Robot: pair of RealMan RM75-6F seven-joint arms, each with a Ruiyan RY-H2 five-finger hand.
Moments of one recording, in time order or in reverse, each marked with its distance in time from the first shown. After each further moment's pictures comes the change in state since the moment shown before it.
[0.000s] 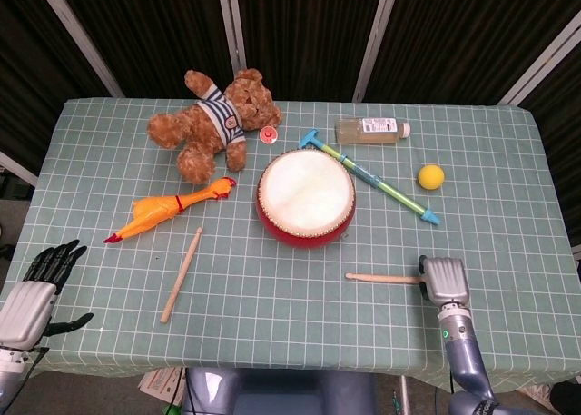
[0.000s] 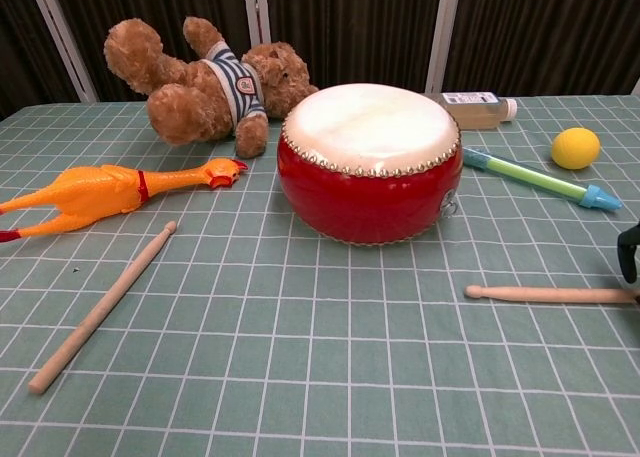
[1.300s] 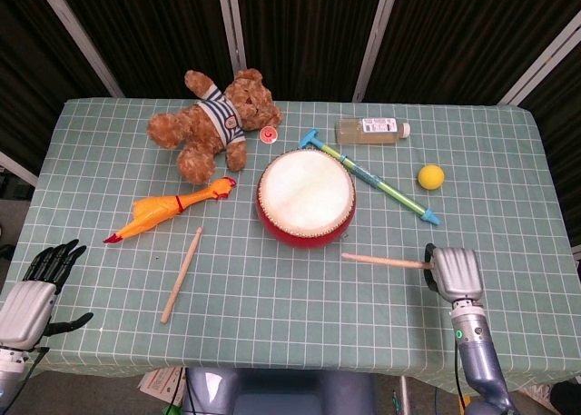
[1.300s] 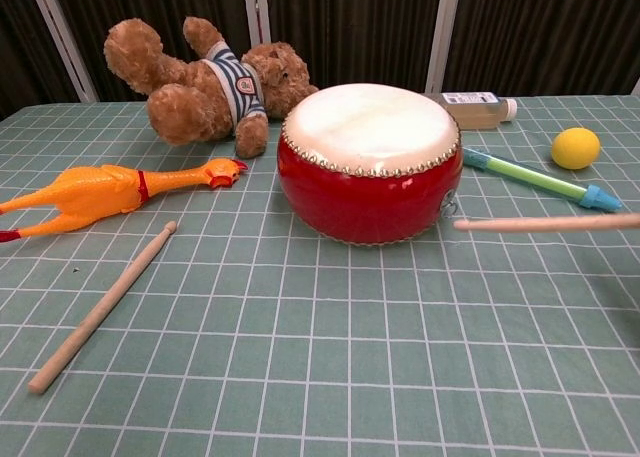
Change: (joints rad) left arm 0.002 -0.002 0.000 -0.004 -0.002 0.004 0.010; right arm -0.009 0.177 0.027 -0.235 -0.078 0.107 0.086
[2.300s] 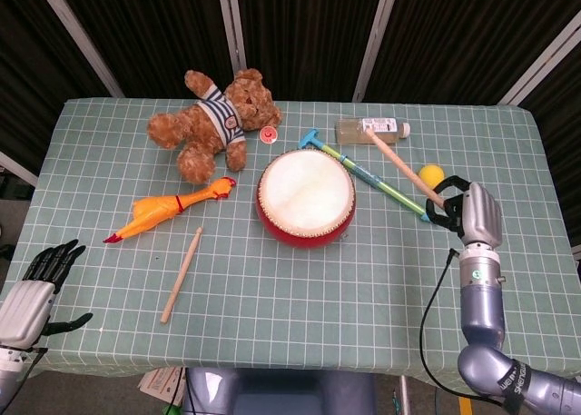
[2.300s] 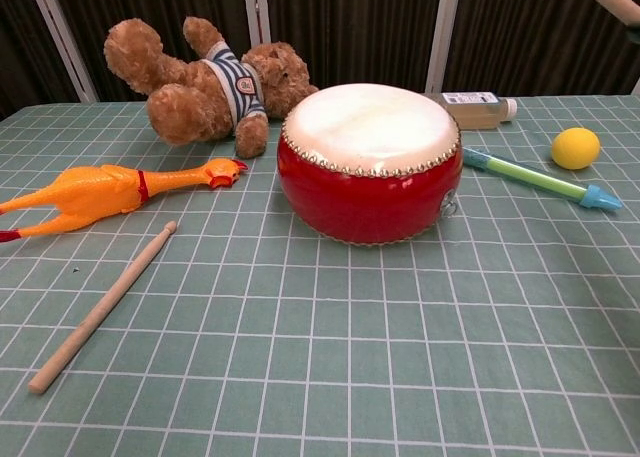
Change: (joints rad) left arm -0.008 0.017 0.004 -0.006 -0.007 -0.021 -0.038; right arm 0.161 0.083 0.446 -0.242 0.557 0.064 0.289
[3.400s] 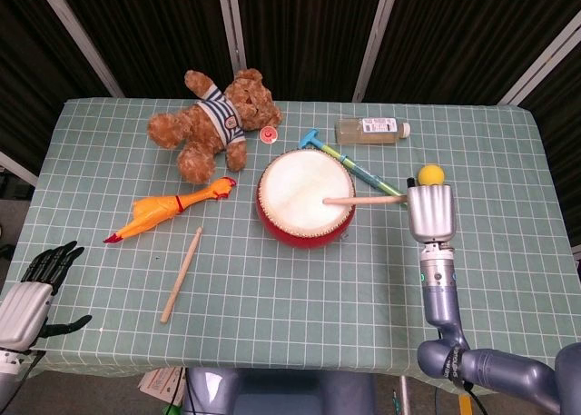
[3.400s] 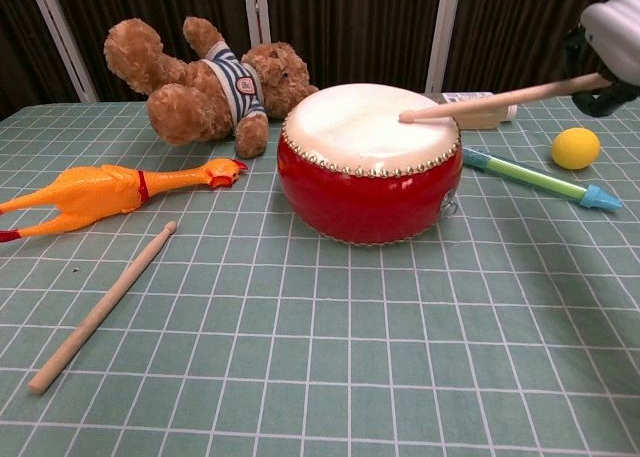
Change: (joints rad) left arm 0.003 0.017 0.008 -0.014 0.005 0.000 -0.027; right arm 0.167 -0.297 -0.378 0.533 -0.479 0.138 -0.497
